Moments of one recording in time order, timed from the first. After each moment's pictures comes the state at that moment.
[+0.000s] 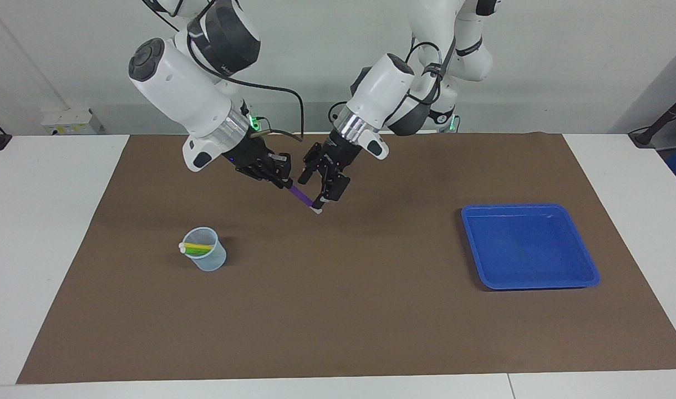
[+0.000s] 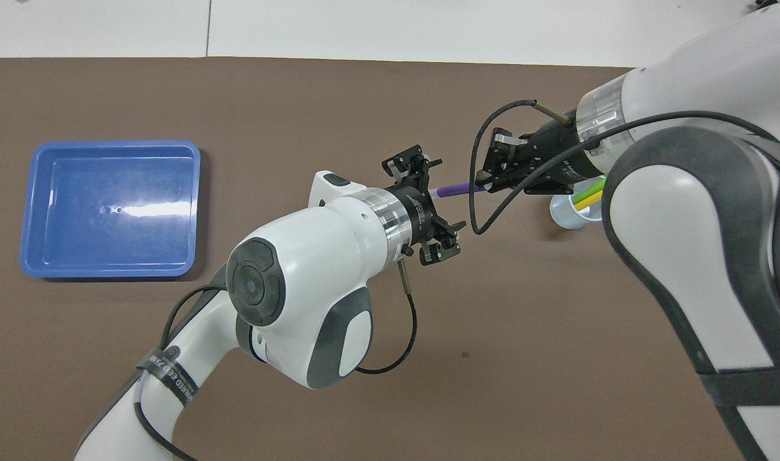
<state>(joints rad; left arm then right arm) -0.62 0.23 -0.14 -1.82 -0.48 2.76 -2.19 0.25 0.22 -0.02 -1.48 0.48 1.76 0.47</state>
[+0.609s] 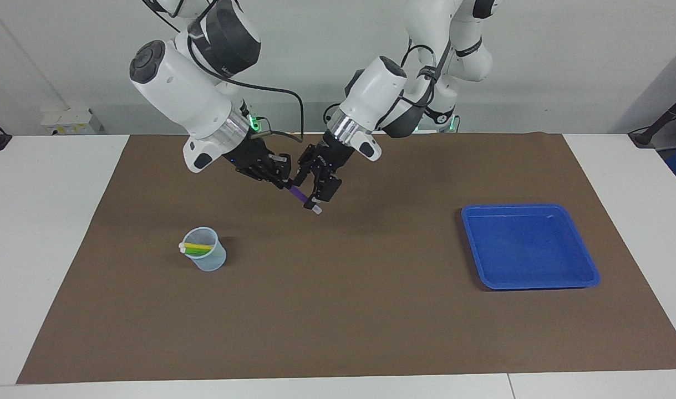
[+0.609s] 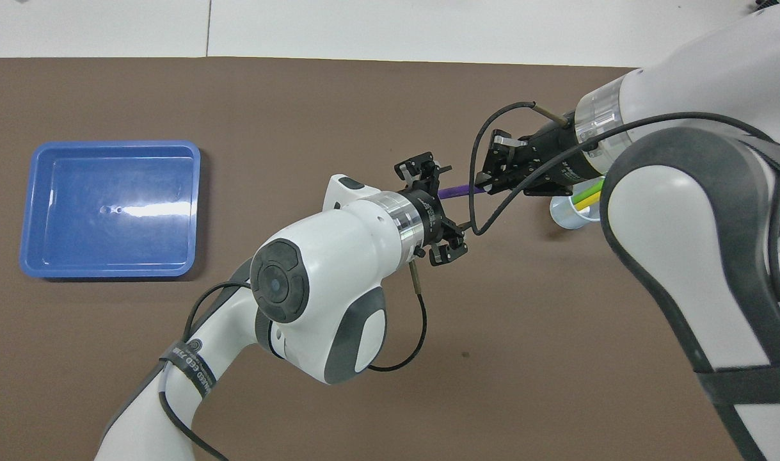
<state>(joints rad) -0.65 0.25 -0.14 -1.81 -0.47 2.77 -2.19 0.25 0.22 -0.02 -1.49 0.48 1.76 0.47</state>
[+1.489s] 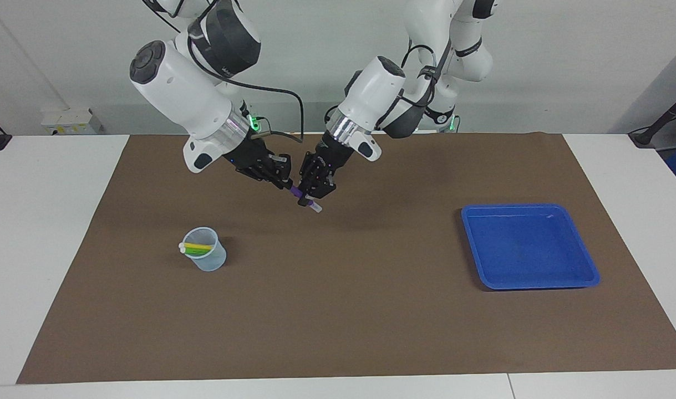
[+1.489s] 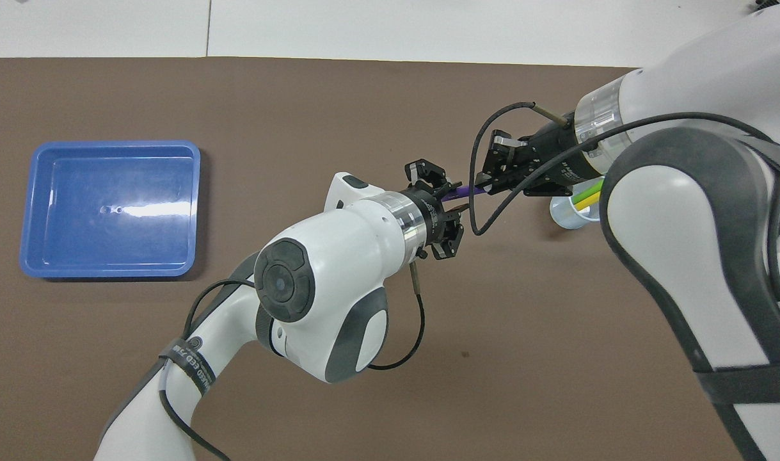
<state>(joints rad) -0.65 0.25 -0.13 -1.80 -0.44 2.73 -2.16 0.25 0.22 -0.02 -1.49 0.48 1.76 0.47</state>
